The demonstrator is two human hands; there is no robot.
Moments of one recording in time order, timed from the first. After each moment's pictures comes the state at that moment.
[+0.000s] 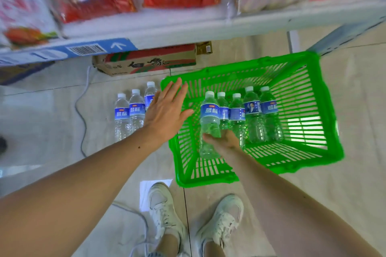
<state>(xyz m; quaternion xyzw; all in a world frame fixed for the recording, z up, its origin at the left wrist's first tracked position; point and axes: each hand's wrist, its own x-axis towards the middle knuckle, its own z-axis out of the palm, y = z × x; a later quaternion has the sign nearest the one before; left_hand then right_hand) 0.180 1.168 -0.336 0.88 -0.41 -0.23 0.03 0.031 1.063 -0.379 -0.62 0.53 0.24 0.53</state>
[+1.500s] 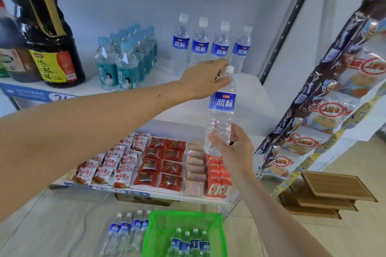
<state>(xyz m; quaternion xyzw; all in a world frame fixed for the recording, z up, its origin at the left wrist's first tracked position) 0.185 1.053 0.485 0.81 -0.50 0.12 0.27 0.017 0.989 0.376 -0.80 0.25 -0.27 0.47</state>
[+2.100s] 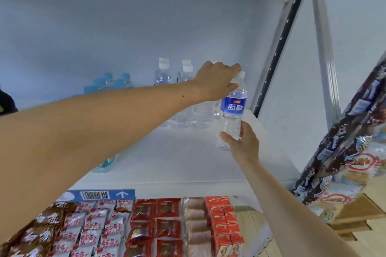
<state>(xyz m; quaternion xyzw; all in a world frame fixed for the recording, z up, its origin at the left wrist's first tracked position) 0.322 0.932 0.560 0.78 -0.57 0.25 0.12 0.193 0.868 0.414 -0.77 0.30 -0.36 0.43</state>
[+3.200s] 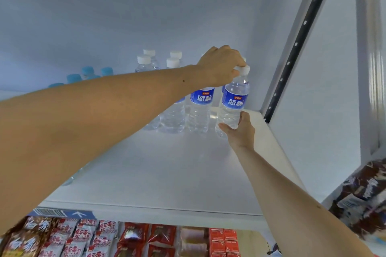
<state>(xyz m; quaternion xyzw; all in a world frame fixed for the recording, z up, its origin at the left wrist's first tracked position) 0.367 0.836 0.565 0.81 -0.54 0.19 0.11 0.284 0.748 0.390 -0.78 0.30 -0.32 0.44</state>
